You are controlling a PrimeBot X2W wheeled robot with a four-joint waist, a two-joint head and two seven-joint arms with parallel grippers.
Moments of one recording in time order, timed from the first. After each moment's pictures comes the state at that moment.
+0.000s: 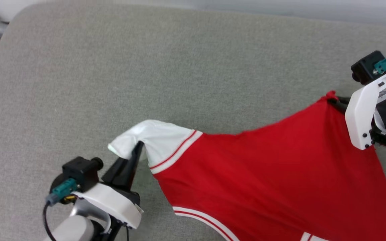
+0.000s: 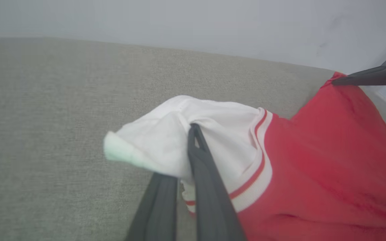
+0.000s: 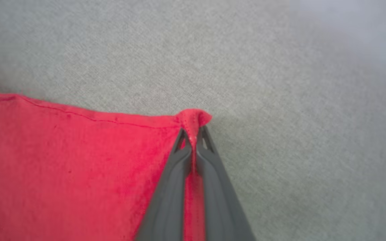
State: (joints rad) left arm -0.23 0.52 -0.59 -0.04 -0.74 0.16 -0.19; right arm -0.82 -0.67 0.73 0.39 0.77 0.13 0.53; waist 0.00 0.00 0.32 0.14
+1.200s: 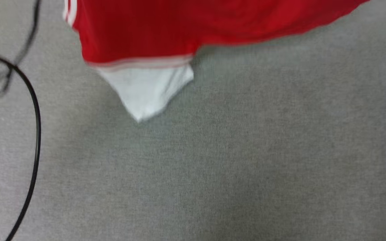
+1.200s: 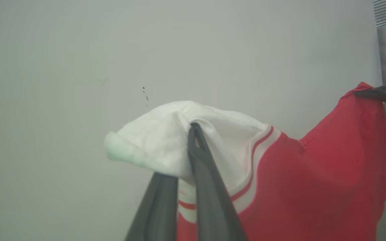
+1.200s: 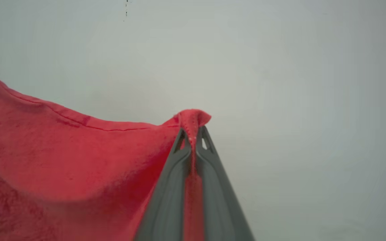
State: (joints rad) left arm -1.30 0.60 -0.46 -0.02 -0.63 0.02 0.13; right arm -1.23 -0.51 0.19 0.15 0.50 0.13 0.38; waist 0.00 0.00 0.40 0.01
